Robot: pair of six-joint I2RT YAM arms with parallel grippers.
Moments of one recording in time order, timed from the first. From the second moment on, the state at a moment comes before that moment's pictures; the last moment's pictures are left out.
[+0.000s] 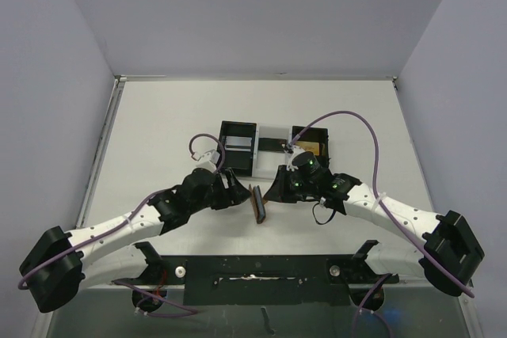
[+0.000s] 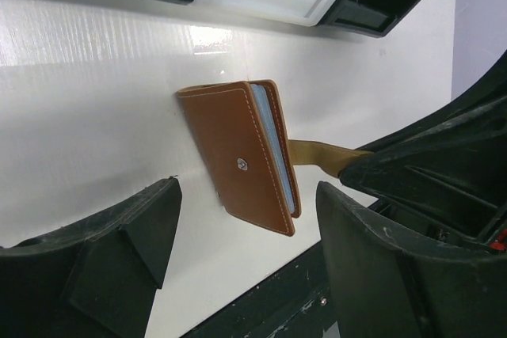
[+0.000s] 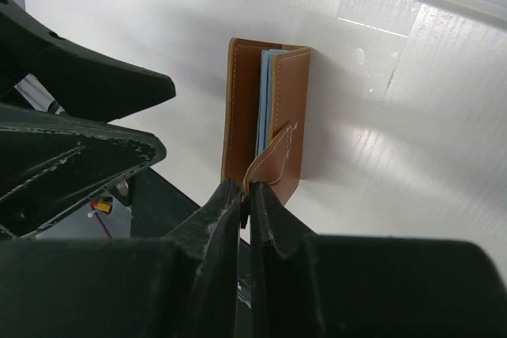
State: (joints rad) left arm -0.86 1.04 0.50 -0.03 -0.06 -0.99; right arm 0.77 1.19 0.70 -0.27 -0.20 0.78
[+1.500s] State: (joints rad) left arm -0.84 1.13 0.51 -0.02 0.03 -0.93; right arm 0.67 1.10 0.39 -0.28 -0.06 0.90
